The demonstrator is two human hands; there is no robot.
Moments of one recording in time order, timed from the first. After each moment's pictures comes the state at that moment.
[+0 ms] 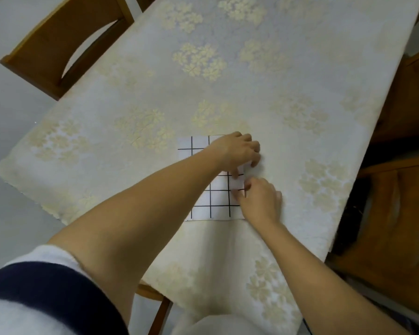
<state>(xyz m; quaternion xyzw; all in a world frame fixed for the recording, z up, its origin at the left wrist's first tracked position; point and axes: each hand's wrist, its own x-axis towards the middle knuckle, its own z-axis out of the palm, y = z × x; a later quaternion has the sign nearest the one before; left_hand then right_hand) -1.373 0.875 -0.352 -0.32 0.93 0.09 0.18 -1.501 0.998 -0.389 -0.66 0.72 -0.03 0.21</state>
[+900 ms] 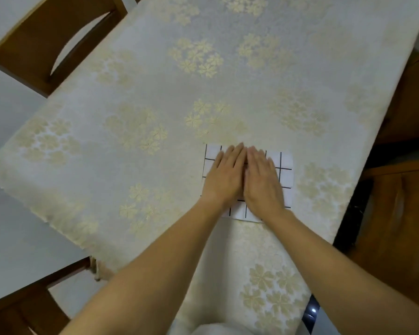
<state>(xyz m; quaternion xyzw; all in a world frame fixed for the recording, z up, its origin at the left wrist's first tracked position) -1.396 0.956 -0.418 -0.61 0.76 0.20 -0.09 -1.526 0.955 -0.408 -0.78 0.60 -0.03 0.16</state>
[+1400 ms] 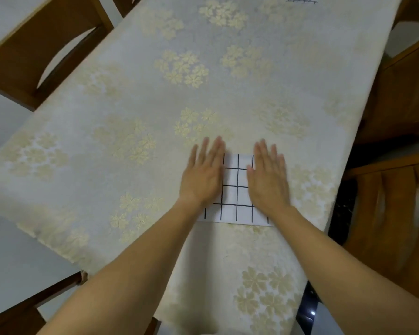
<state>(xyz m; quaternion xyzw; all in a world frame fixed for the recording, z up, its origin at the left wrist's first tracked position) -1.369 0.948 -0.403 -0.64 0.76 0.12 -0.04 -1.555 0.938 -0.394 -0.75 0.65 -0.02 0.13</state>
